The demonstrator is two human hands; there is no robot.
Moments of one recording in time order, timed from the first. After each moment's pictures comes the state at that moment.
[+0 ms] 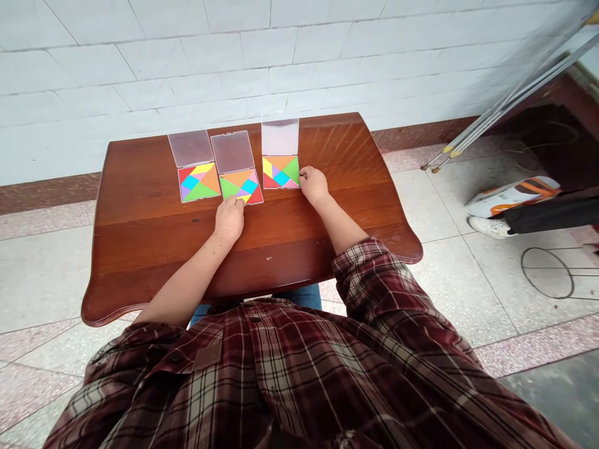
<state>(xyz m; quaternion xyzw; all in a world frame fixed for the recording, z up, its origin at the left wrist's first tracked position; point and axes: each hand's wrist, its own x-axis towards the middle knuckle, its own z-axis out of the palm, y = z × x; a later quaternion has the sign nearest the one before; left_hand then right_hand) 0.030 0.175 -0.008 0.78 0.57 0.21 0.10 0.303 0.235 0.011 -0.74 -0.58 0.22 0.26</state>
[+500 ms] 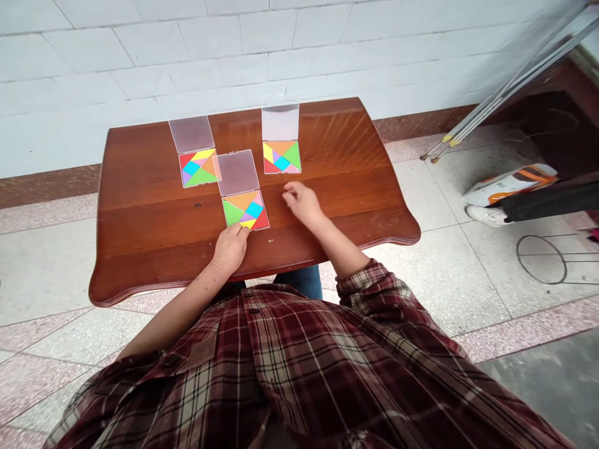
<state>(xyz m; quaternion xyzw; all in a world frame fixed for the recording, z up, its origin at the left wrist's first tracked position) 0.016 0.055 0.013 0.86 0.51 0.07 0.01 0.260 0.129 0.023 -0.65 -0.61 0.32 0.31</state>
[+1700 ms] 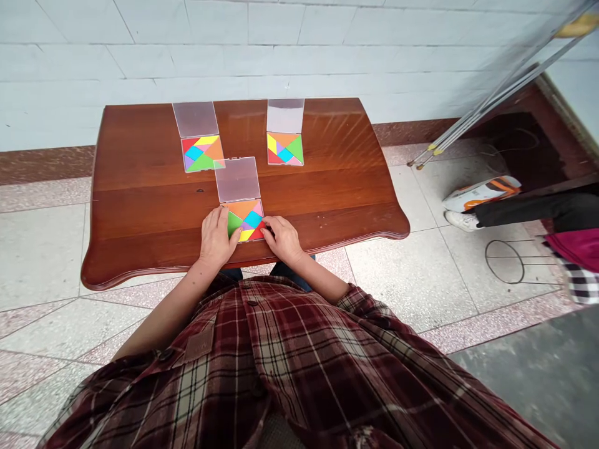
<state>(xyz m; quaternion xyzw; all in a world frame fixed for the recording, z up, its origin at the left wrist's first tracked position) -0.016 0.037 -0.008 0.77 0.58 0.25 0.10 0.201 0.024 -0.006 -0.56 -0.76 0.18 0.28</state>
